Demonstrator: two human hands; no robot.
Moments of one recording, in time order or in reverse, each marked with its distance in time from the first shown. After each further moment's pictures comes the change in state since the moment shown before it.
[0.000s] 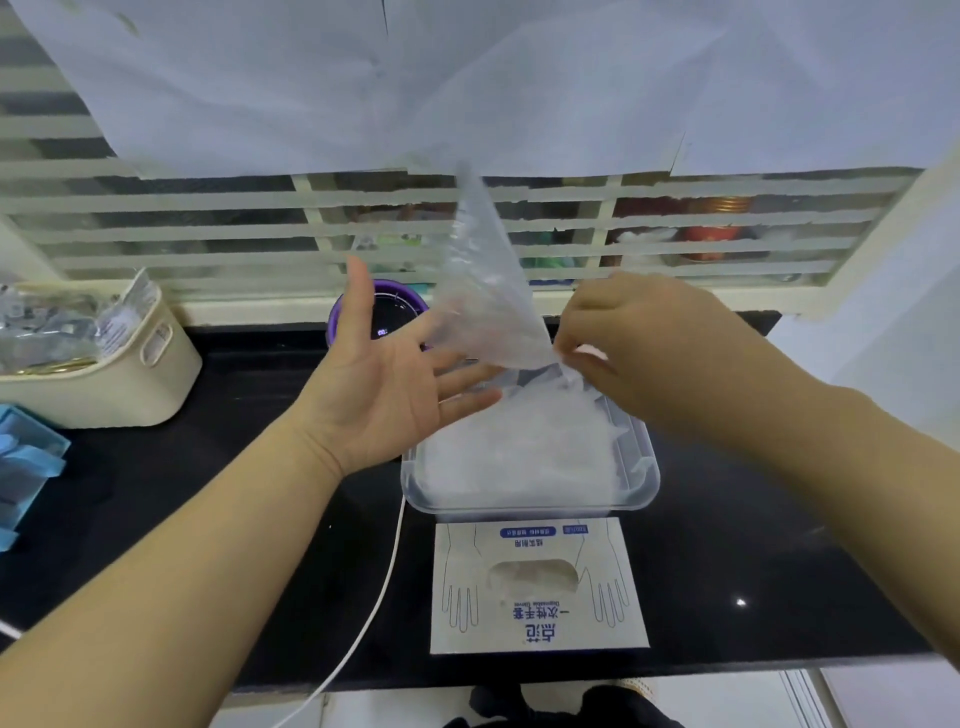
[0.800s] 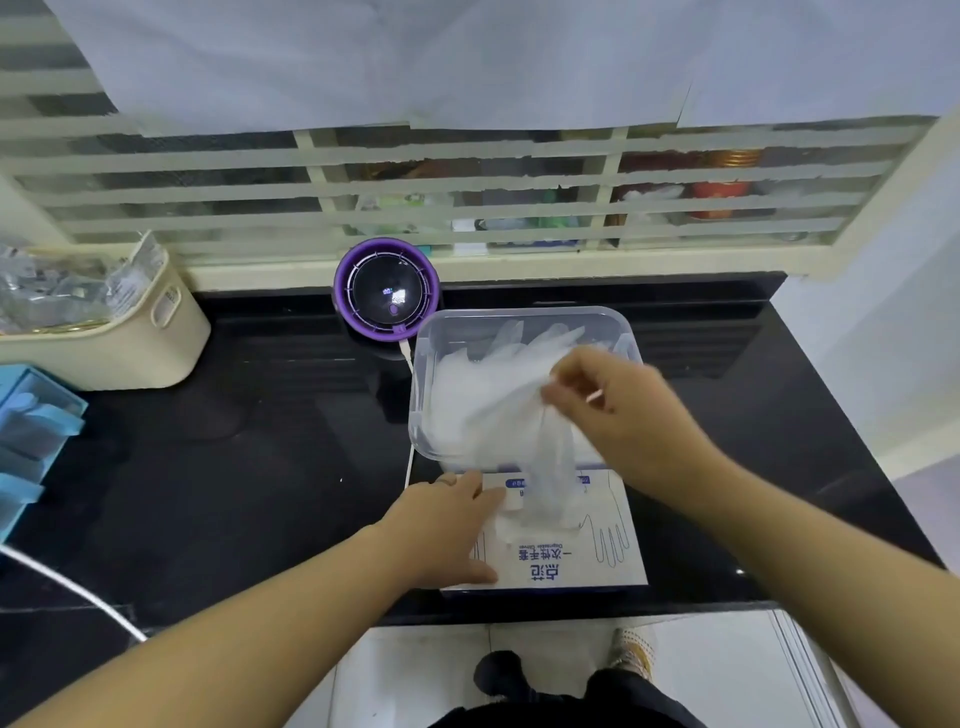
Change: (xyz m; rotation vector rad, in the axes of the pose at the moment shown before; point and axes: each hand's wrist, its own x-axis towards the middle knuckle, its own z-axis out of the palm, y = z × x) left_hand -0.029 -0.133 -0.034 2.176 -0.176 -0.382; right_hand -0.047 -0.037 0.077 0.786 0.048 0.420
